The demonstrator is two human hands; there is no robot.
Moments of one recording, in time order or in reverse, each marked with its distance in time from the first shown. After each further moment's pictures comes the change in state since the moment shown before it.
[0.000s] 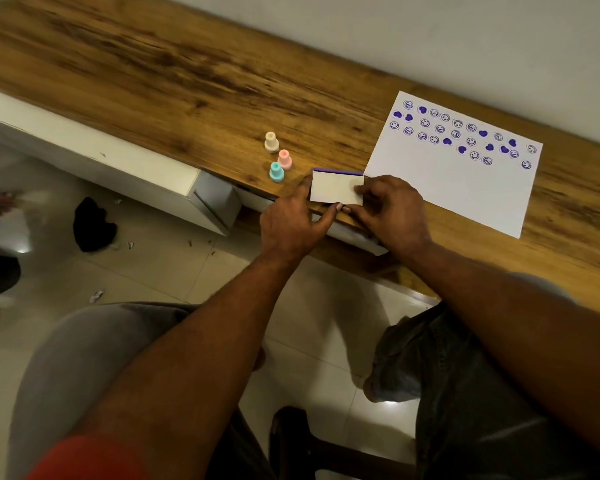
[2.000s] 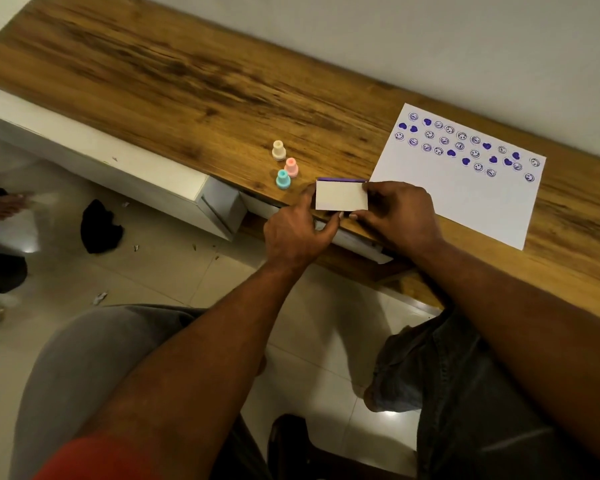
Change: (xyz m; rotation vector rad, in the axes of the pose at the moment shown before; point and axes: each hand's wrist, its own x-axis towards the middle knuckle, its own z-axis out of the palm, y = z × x) left_hand 0.000 -0.009 -0.002 -0.019 0.038 -0.021; right_hand 0.019 -0.003 -0.007 0.003 -0.043 -0.033
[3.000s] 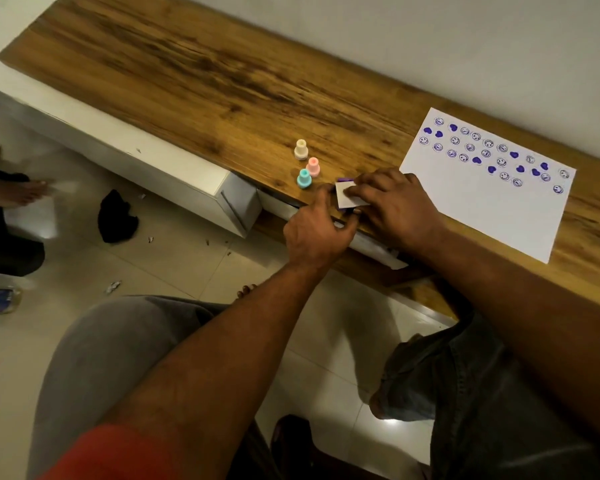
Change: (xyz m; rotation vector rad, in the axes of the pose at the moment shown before) left_hand 0.001 0.010 0.001 -0.013 0.050 -0.156; right_hand 0.026 -0.022 0.006 -0.303 -0.155 -0.406
